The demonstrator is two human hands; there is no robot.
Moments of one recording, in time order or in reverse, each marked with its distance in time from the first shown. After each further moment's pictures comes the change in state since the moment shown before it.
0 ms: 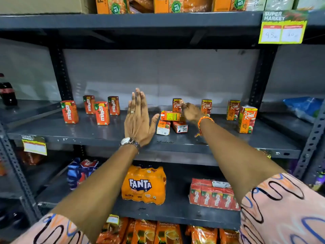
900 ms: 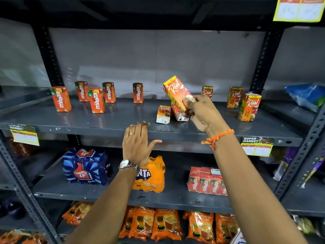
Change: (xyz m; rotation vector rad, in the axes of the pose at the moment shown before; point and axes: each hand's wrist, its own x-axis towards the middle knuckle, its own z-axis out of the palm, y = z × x) left_hand -0.095 -0.016 0.036 0.166 -0.180 0.023; right_hand -0.100 -0.036 -0.019 1.056 0.030 0.207
